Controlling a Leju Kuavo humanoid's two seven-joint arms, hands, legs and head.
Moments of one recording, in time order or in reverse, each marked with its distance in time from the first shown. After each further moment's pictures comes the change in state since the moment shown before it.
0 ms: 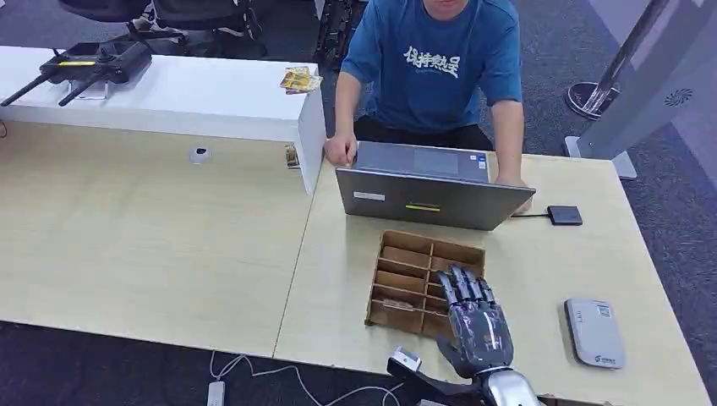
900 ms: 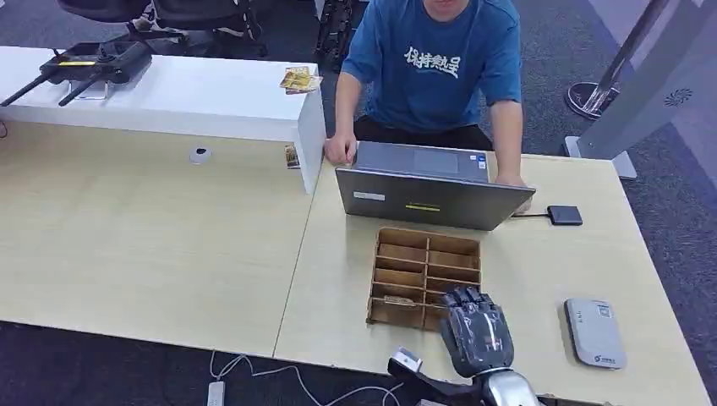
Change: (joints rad) left arm 0.000 0.000 0.000 0.000 0.000 -0.001 0.000; right arm 0.004 0.000 -0.003 0.001 -0.002 0.006 0.000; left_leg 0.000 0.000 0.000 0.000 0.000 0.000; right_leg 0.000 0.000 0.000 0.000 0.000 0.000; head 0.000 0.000
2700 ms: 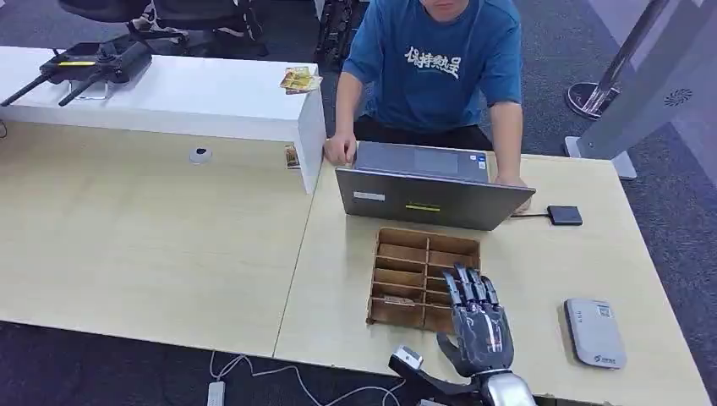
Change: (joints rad) left arm 0.000 0.000 0.000 0.000 -0.012 -0.006 0.004; right arm 0.024 0.063 -0.068 0.098 0.060 -0.126 -0.045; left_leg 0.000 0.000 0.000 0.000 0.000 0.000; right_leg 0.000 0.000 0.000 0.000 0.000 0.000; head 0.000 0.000
